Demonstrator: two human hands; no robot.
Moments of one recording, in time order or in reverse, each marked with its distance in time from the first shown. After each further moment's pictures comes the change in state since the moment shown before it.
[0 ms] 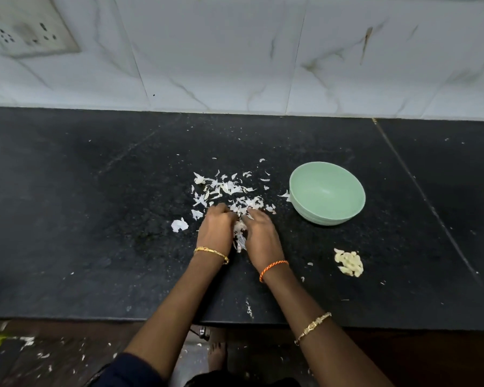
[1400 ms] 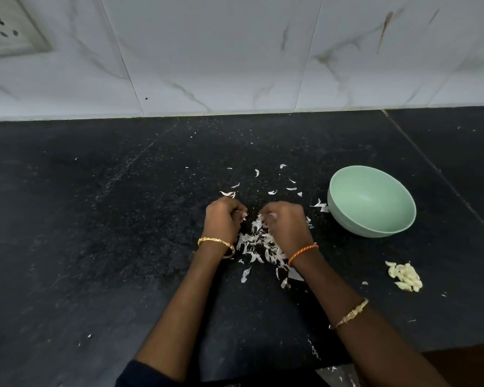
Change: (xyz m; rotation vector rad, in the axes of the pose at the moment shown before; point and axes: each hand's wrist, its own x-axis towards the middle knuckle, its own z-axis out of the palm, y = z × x) left_hand 0.070 -0.067 -0.016 -0.555 -0.043 -0.097; right_hand 0.067 -0.022 0.008 0.045 0.092 0.093
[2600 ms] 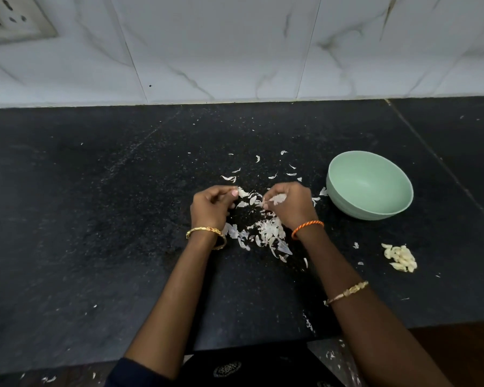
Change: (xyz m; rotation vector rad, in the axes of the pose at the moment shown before) left_hand -0.026 0.006 -0.015 -0.464 0.123 -0.258; right_hand -0.003 -0.007 -0.019 0.192 -0.036 0.204
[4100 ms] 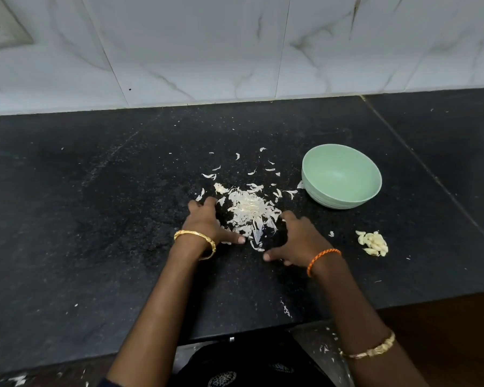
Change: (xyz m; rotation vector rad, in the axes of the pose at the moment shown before) left_hand -0.038 0.023 0.004 0.826 -0.348 -0.167; right_hand -0.073 0.017 -0.046 -0.245 -0.412 0.340
